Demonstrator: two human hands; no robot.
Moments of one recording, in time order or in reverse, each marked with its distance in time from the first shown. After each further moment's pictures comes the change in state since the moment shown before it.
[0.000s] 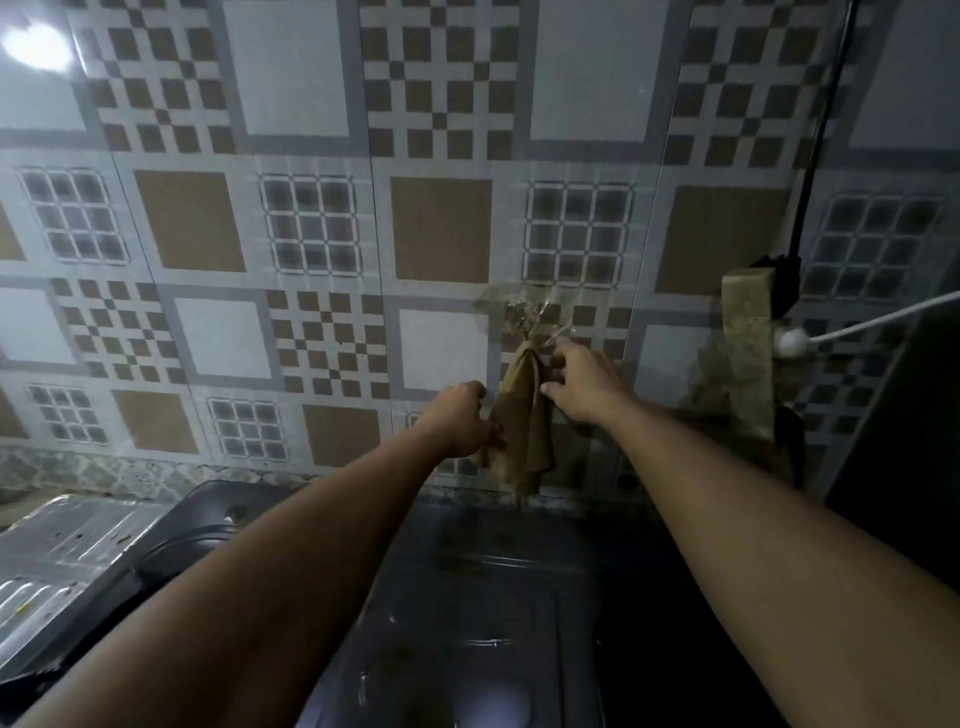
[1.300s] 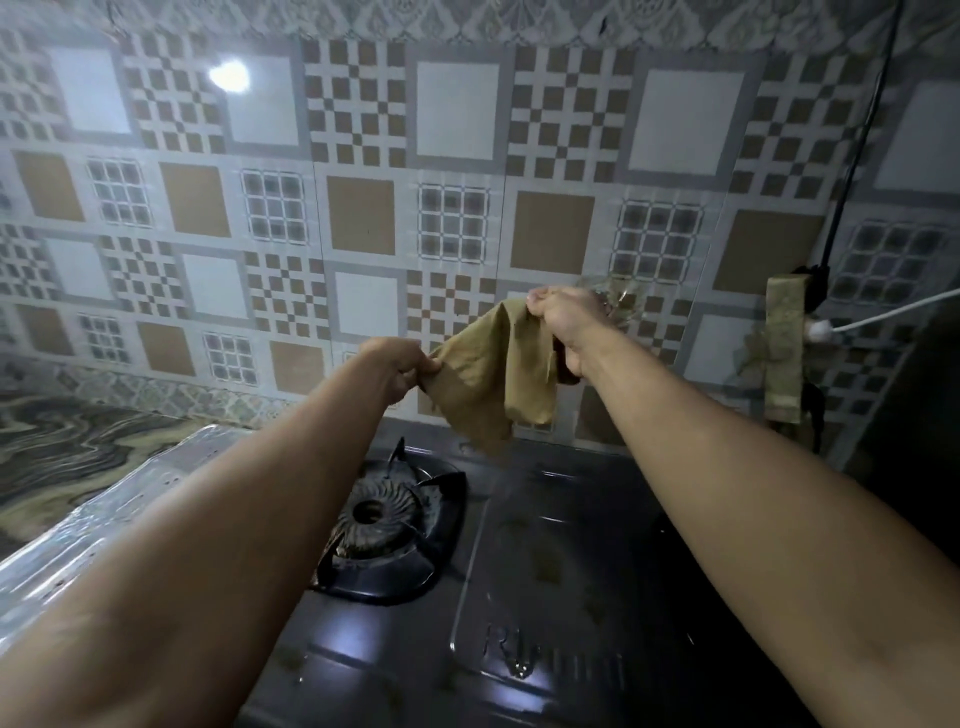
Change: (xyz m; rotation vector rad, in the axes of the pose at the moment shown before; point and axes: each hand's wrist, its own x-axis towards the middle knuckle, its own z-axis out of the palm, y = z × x) left_hand -0.142 -0.084 -0.154 -1.090 0.164 -0.568; right_hand -0.113 -0.188 -0.018 0.918 0.018 0.165
